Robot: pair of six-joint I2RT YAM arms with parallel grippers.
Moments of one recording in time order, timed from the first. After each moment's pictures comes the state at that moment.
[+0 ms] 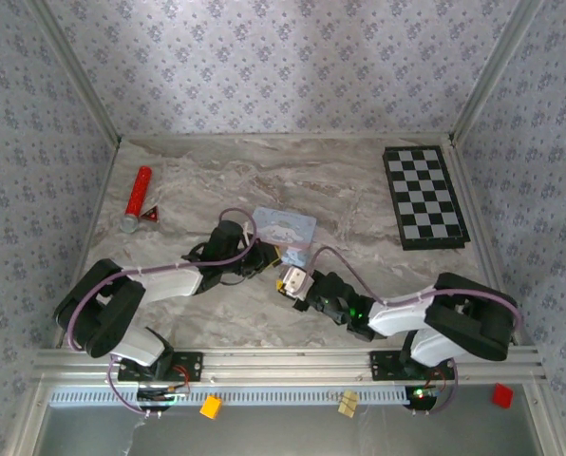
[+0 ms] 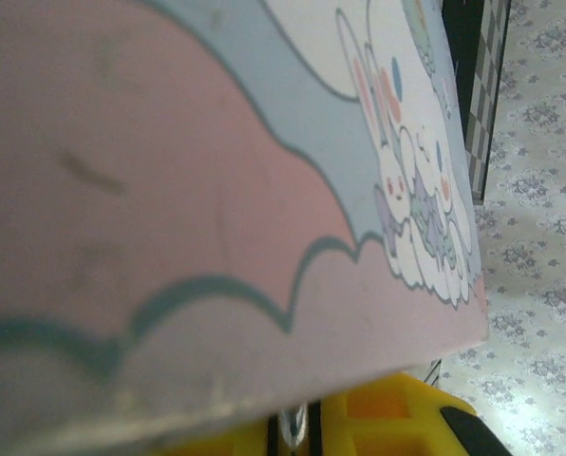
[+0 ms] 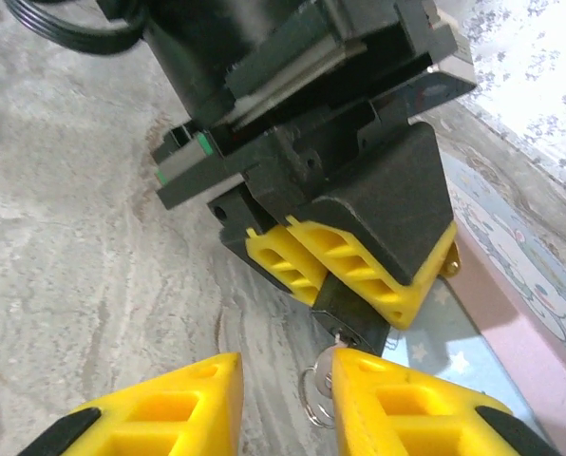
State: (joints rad) left arm -0.68 1.46 0.56 0.31 0.38 -1.18; right arm 1.10 1.44 0.29 0.87 0.22 -0.32
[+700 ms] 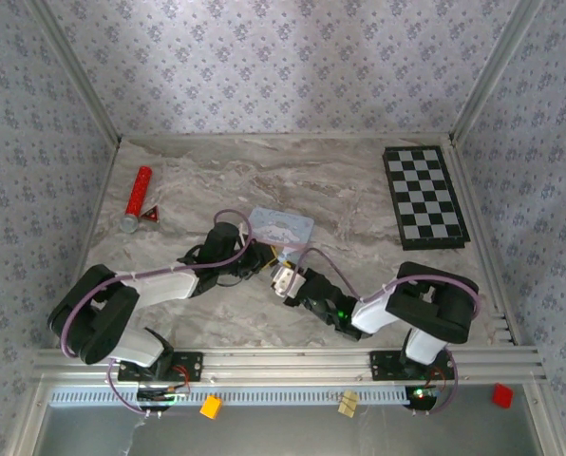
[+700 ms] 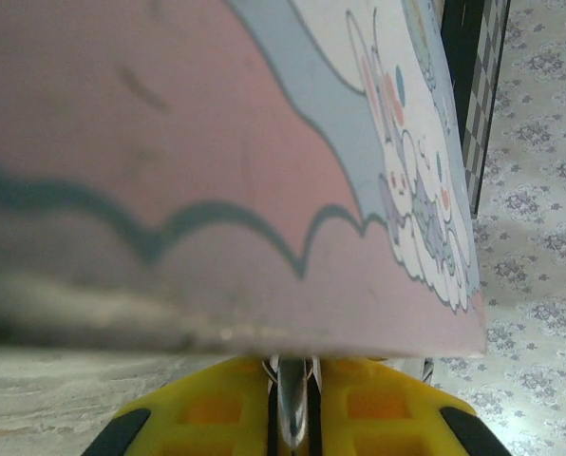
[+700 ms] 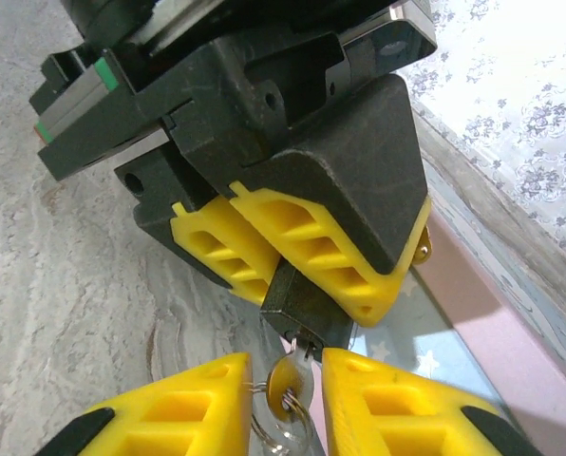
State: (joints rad) left arm -0.67 1.41 0.53 0.30 0.37 -1.22; right arm 1.13 1.65 0.35 1.04 0.37 -0.39
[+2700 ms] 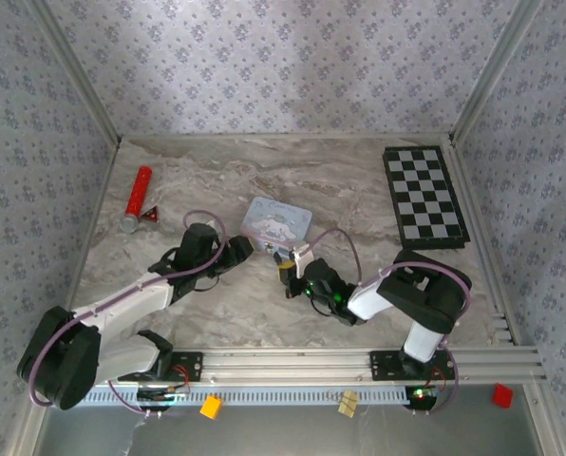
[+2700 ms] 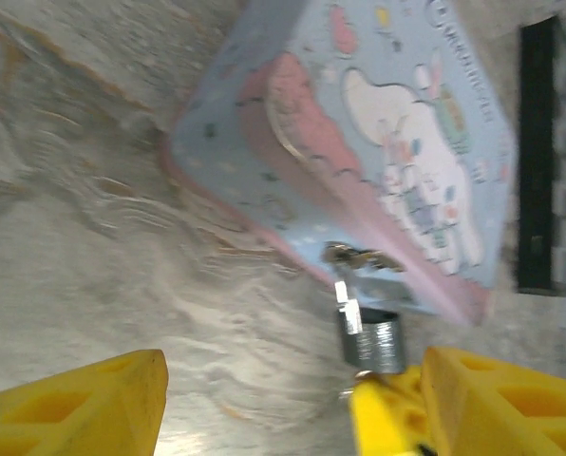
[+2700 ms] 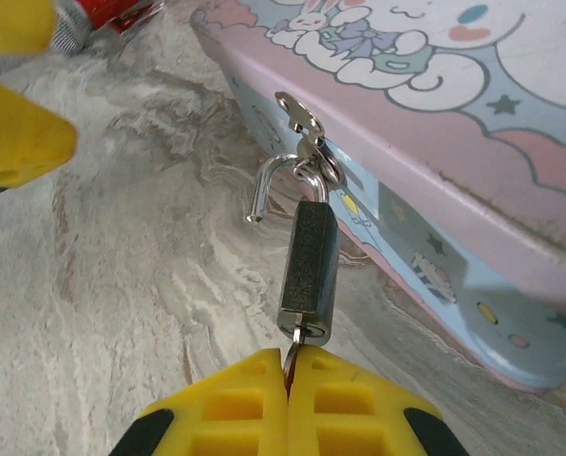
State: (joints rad) left arm -0.55 1.14 0.52 -0.07 0.13 -0.95; right arm 0.97 1.71 0.41 0.89 0.14 0.42
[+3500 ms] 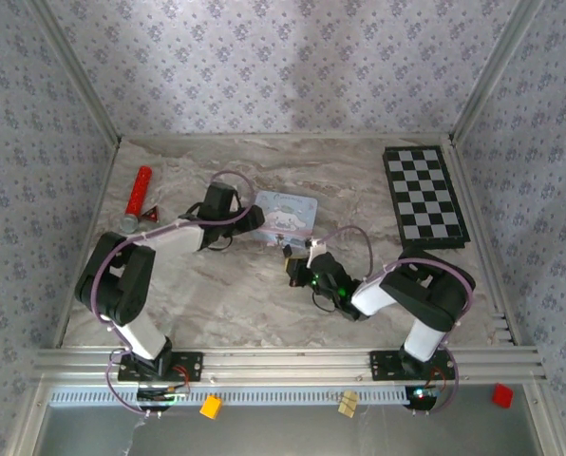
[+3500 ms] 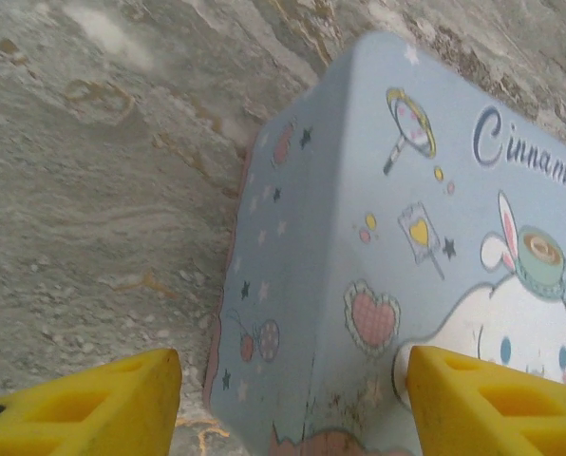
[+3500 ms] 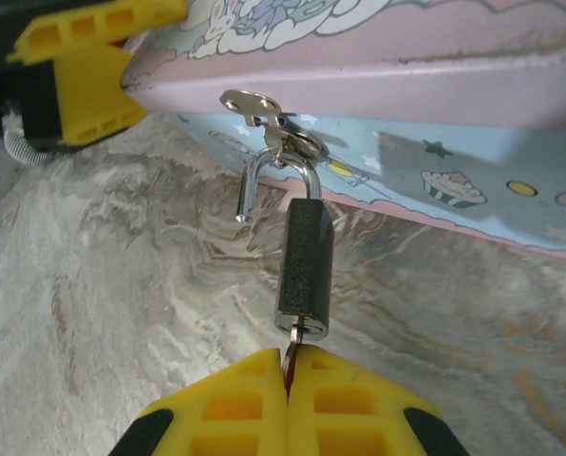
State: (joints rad) left arm -0.47 1.66 0.92 -0.03 0.16 -0.67; right arm 0.89 1.70 0.40 0.88 0.13 0.73
